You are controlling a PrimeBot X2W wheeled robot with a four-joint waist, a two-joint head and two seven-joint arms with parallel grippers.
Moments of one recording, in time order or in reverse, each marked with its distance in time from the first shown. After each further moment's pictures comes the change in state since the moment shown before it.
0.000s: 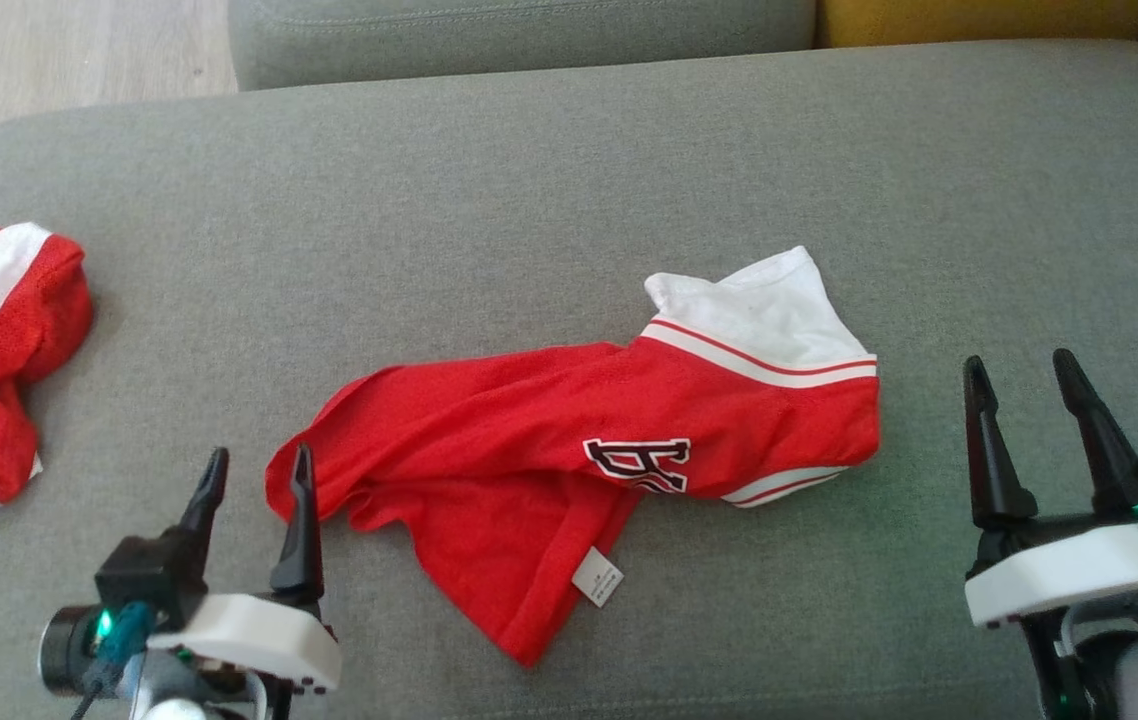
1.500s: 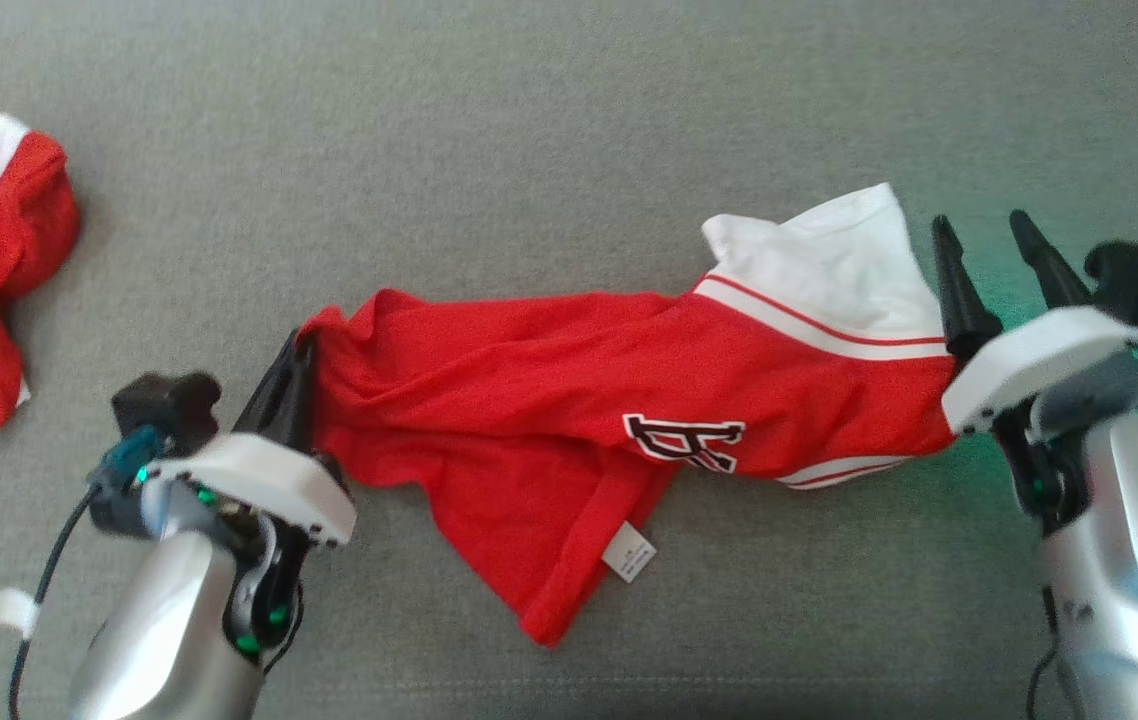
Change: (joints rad) left arm -0.345 -0.041 -0.037 0.368 -0.159 -0.195 0.023; right arm -0.459 -0.089 0.056 0.521 0.082 0.000 0.035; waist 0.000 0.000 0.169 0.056
